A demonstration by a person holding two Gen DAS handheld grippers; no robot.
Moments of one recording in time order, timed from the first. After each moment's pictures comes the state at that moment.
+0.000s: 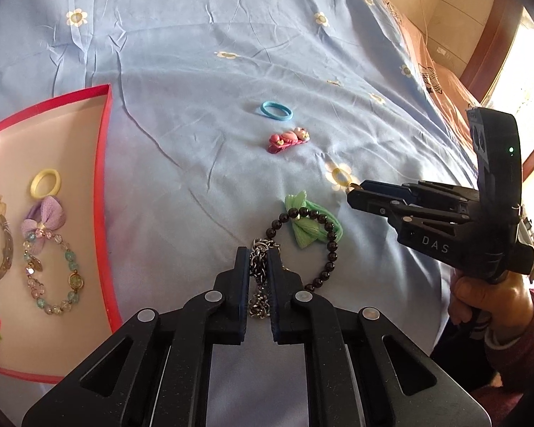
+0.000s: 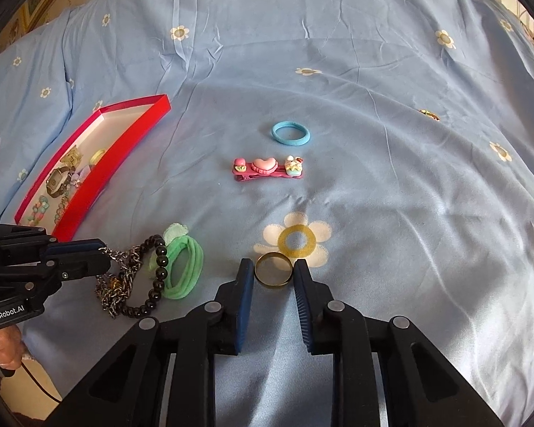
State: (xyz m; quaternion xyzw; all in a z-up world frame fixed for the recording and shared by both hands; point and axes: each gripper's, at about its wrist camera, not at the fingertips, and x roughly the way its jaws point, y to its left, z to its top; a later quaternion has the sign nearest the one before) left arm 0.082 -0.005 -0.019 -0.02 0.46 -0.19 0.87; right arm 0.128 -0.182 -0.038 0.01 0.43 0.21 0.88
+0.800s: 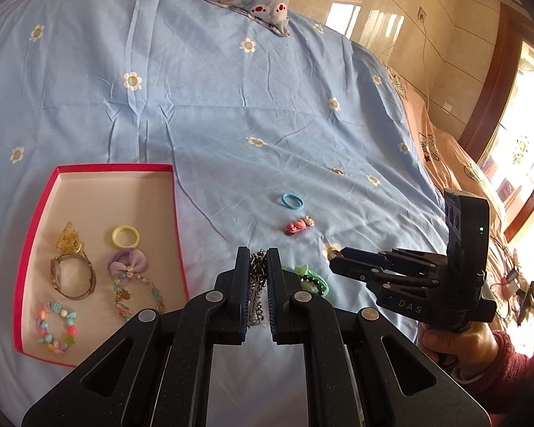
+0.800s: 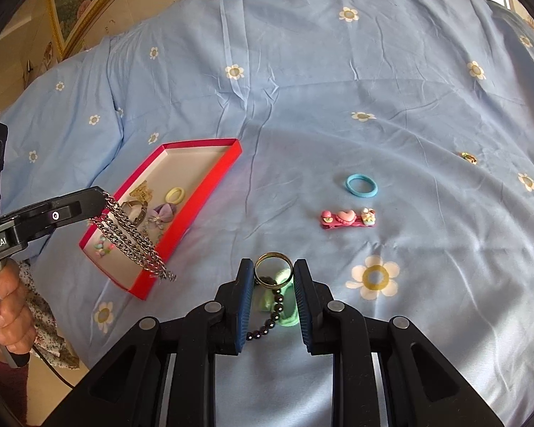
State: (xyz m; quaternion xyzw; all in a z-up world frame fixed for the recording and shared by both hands) left arm 0.054 0.059 0.072 -0.08 0.36 -0.15 0.92; right arm 0.104 -0.145 0.018 0.05 0.38 0.29 0.88
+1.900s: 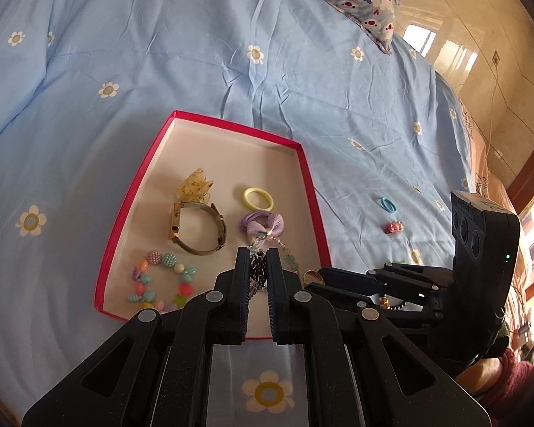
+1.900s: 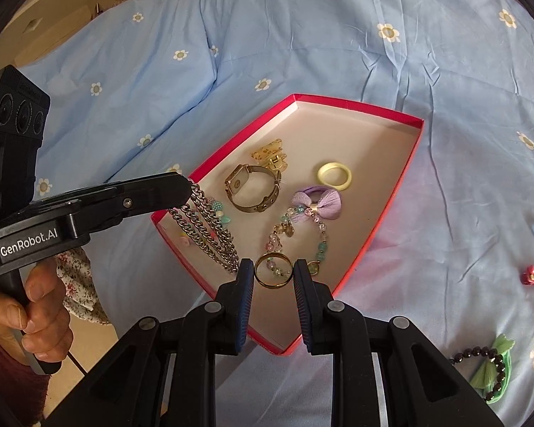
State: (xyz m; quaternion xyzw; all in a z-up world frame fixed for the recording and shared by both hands) left arm 0.038 0.182 0.021 -0.15 0.39 -0.03 0.91; right arm 0.098 0.036 0.006 -0.03 0.41 0.44 0.80
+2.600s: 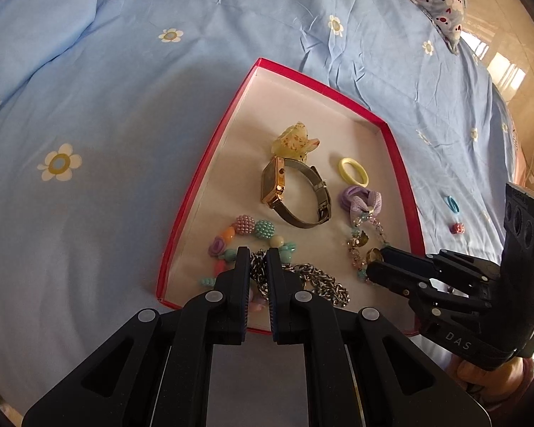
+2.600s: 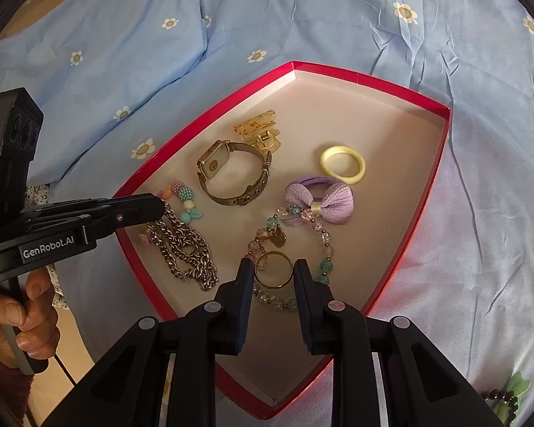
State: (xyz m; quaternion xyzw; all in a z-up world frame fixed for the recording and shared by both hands) left arm 0.044 0.232 -0.040 -0.19 0.43 0.05 0.88; right arm 0.115 0.071 -0.023 -0.07 0.42 0.42 0.80
